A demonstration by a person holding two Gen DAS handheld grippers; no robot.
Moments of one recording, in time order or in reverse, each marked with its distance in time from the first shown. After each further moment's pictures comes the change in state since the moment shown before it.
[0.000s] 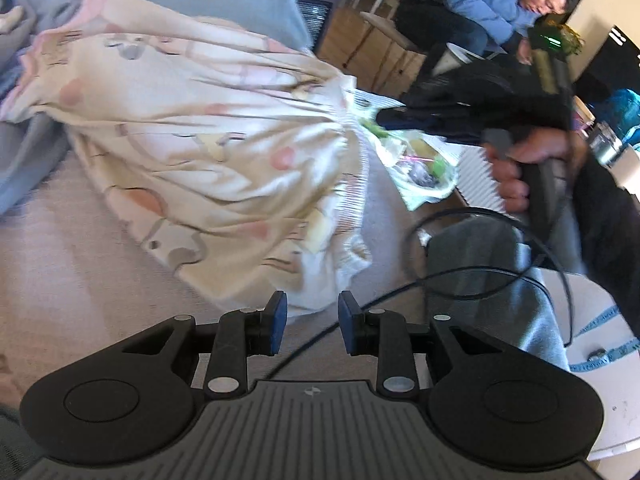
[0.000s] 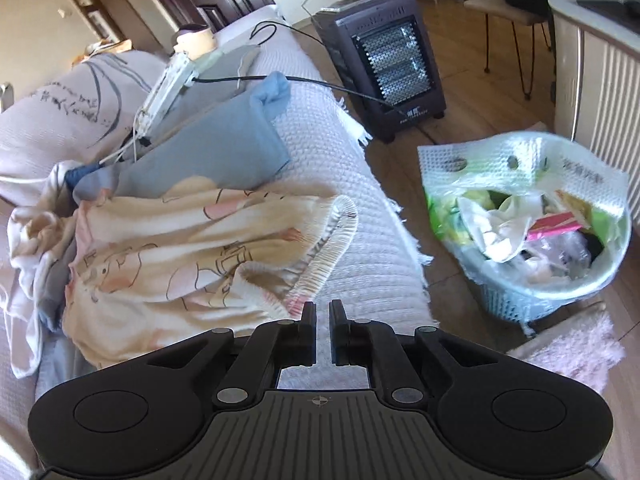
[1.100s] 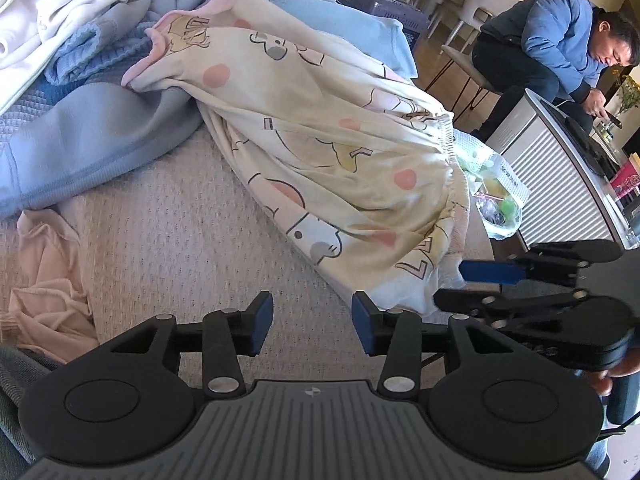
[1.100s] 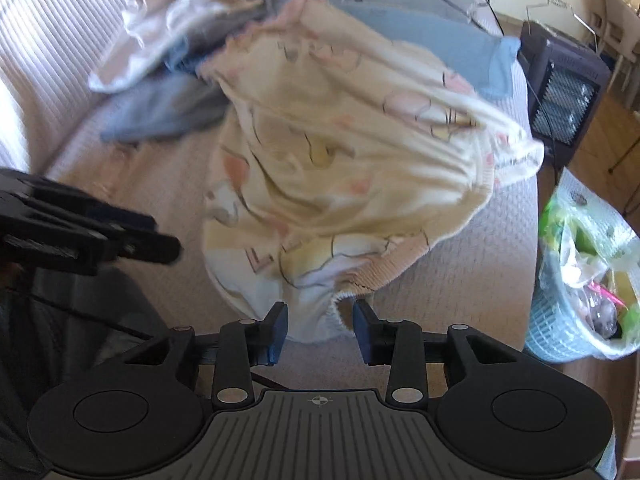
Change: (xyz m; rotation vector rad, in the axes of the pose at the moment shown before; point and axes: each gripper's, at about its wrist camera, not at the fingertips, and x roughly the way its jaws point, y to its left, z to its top) left arm -0.020 0.049 -0.009 -0.138 -0.053 0.142; right arm -0.023 0.095 -0.120 -0.665 0.215 0.051
